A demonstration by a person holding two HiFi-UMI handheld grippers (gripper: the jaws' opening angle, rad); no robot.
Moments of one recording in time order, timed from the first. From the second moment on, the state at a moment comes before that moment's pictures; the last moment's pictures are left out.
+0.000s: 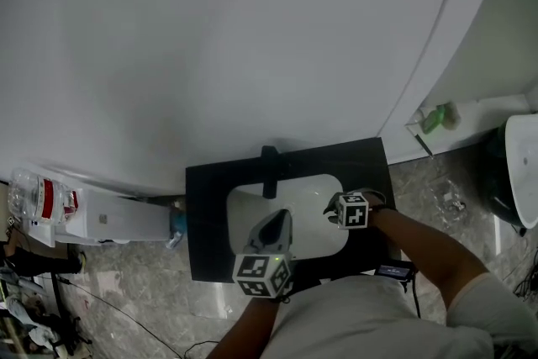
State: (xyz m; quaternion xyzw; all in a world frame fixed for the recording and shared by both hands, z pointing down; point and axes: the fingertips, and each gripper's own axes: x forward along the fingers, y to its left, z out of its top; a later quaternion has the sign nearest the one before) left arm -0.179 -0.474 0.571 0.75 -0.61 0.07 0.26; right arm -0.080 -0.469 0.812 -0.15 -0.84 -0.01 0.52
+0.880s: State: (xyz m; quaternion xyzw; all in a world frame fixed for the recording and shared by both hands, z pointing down) left arm -0.062 -0.502 0.521 0.86 -0.46 0.09 0.20; right arm 0.065 -0.484 0.732 0.21 -0.90 0.07 0.37
